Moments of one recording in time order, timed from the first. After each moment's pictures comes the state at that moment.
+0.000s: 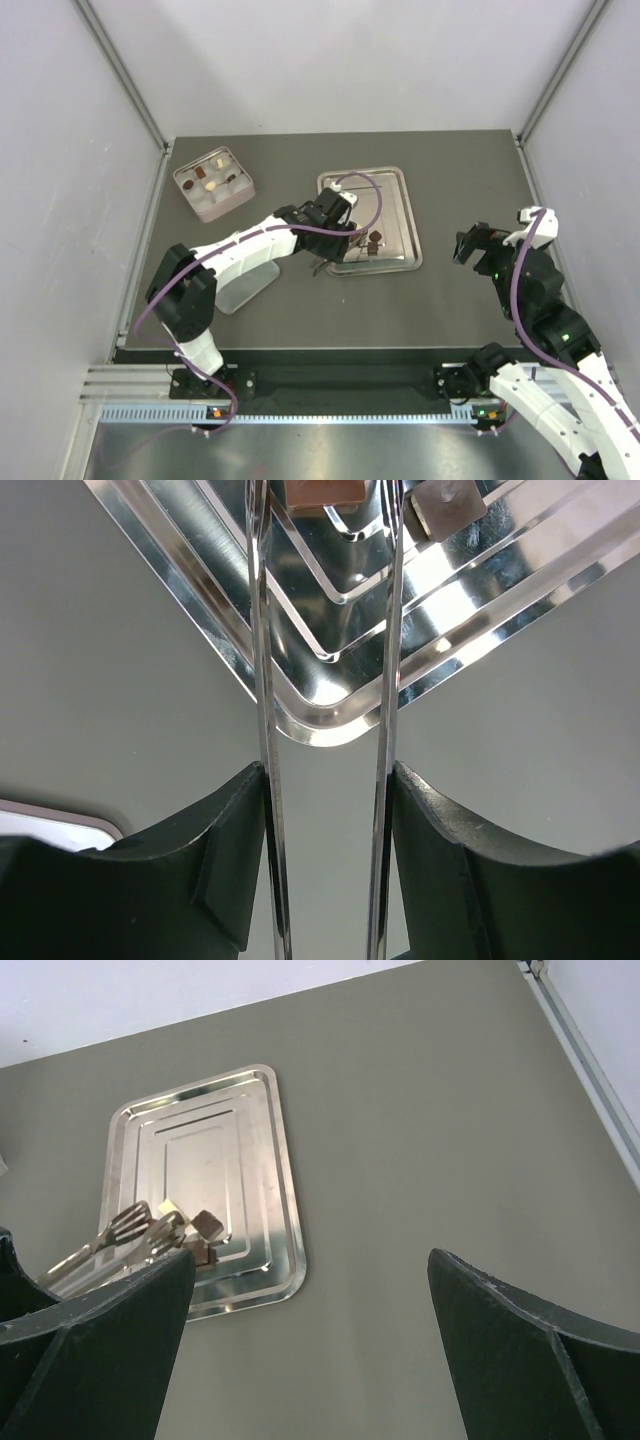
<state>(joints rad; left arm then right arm) -0.78 1.72 1.32 -0.58 -0.06 -0.29 0.49 0.47 0.81 -0.59 0.52 0.33</state>
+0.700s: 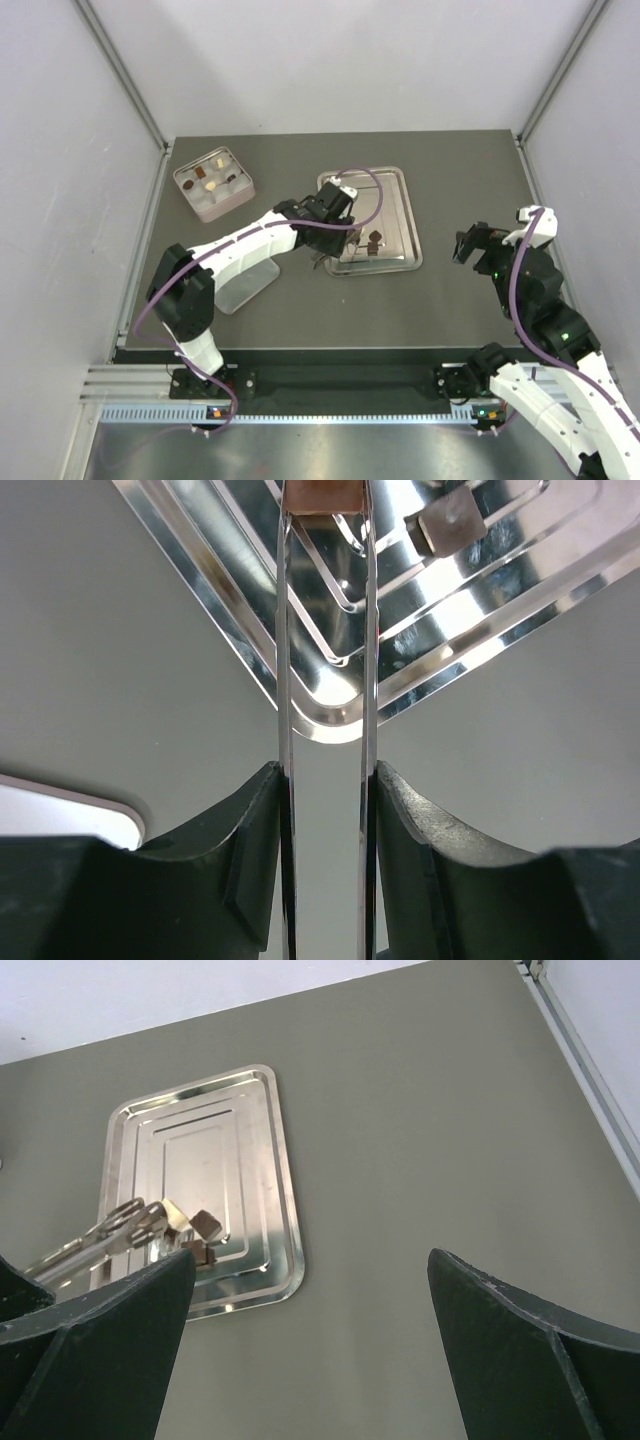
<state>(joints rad) -0.78 1.72 1.38 -0.64 -0.09 -0.30 0.49 0.48 0.81 -0.59 0.52 0.32</state>
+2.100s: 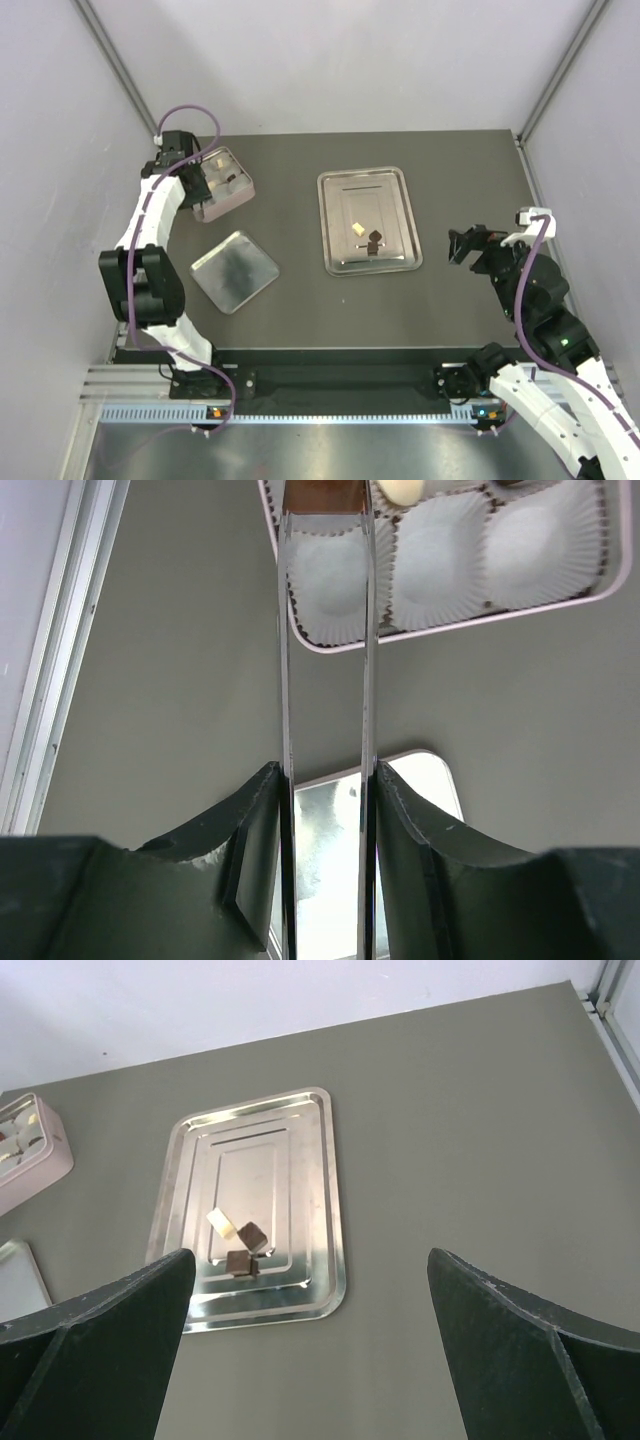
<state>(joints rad) 0.08 1.69 1.52 -0.76 -0.20 -0.29 0.49 0.43 0.77 -0.49 0.41 0.30</state>
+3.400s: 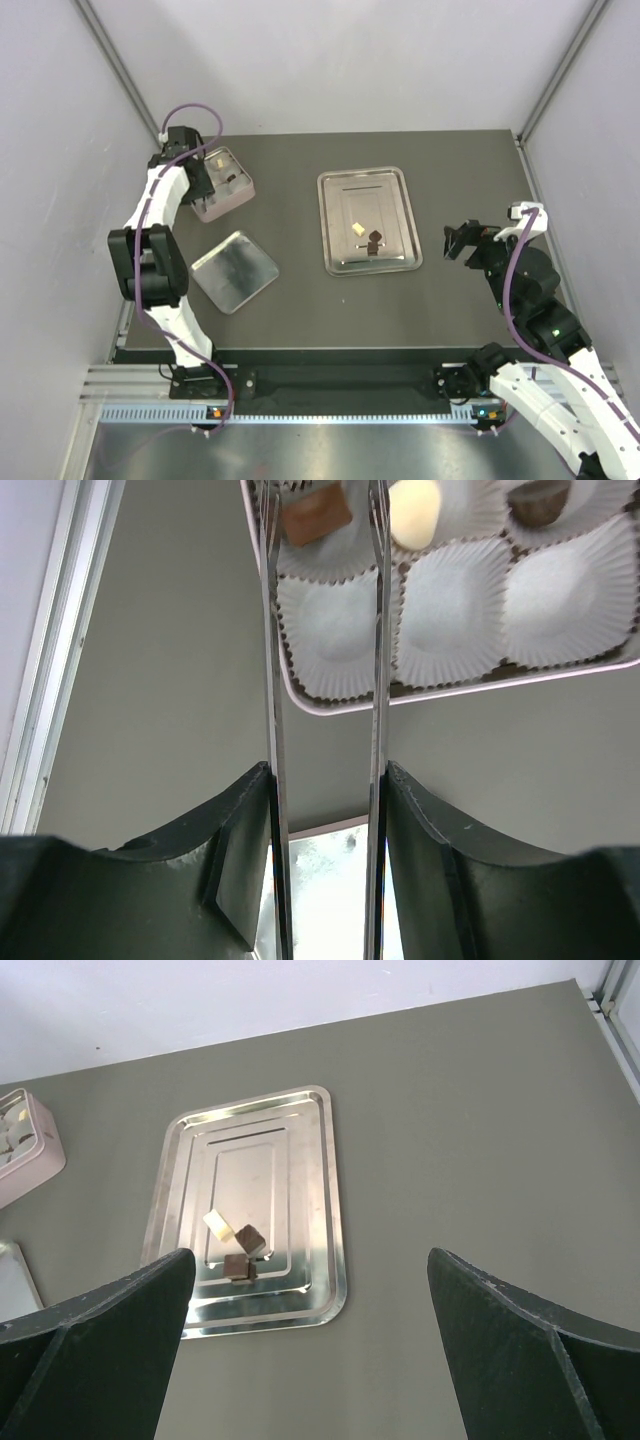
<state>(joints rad) 0.09 1.86 1.61 -0.73 -0.23 -0.29 0.49 0.48 0.76 -0.43 0.41 0.29</state>
